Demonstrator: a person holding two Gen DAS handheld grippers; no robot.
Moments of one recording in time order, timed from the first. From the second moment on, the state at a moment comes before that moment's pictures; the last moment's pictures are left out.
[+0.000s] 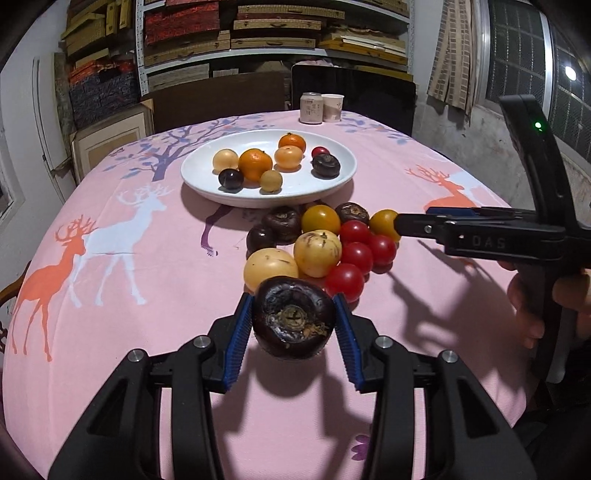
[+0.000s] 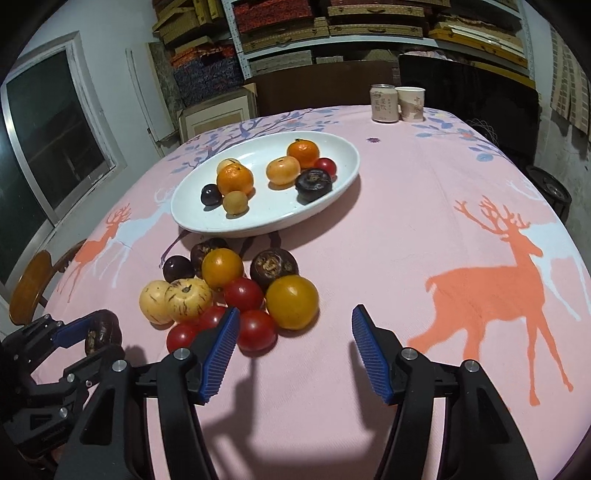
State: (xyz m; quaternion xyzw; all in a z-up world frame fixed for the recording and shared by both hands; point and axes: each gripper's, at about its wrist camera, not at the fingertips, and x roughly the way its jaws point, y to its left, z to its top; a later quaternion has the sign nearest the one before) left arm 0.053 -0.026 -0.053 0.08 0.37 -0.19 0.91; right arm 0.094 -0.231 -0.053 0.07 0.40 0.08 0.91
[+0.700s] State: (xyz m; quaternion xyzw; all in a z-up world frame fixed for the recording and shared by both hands) left arm 0.060 -0.019 -0.058 0.07 0.37 -0.19 0.91; right arm 0.116 -0.224 -0.065 0.06 0.41 0.09 0.91
